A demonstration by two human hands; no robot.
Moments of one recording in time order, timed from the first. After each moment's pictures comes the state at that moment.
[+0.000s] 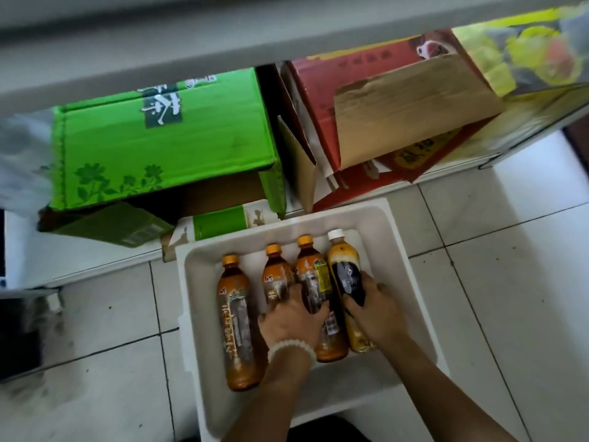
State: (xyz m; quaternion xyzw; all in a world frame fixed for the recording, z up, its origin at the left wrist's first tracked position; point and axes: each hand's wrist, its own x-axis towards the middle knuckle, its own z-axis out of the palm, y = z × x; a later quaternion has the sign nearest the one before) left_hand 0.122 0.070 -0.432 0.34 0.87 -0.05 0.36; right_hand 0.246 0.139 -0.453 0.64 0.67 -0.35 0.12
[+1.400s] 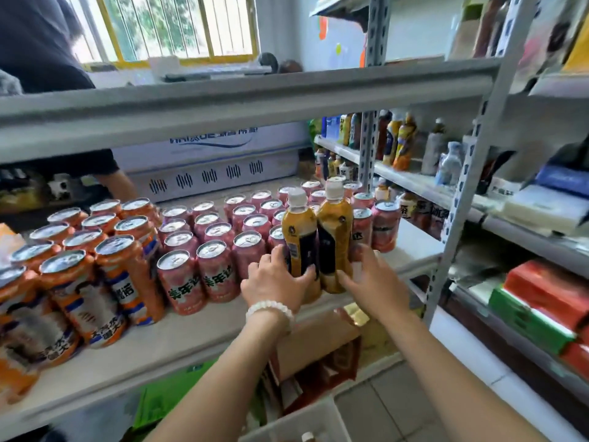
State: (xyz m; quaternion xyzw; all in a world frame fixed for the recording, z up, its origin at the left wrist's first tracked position) left_hand 0.113 0.228 -0.036 0.47 0.85 0.22 -0.01; right_hand 0.266 0.296 -0.058 0.54 0.78 -0.17 -0.26
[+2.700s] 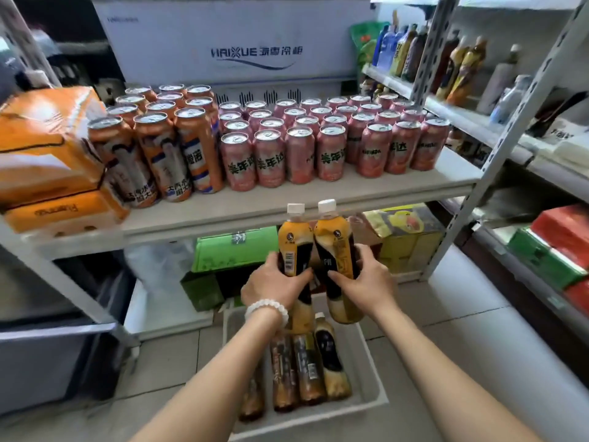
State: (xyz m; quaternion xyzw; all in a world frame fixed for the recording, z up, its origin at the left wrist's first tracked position) left_hand 0.121 0.047 -0.147 0.35 0.88 0.29 0.16; right_hand 0.267 0.140 -0.165 0.49 0.77 -0.31 -0.25
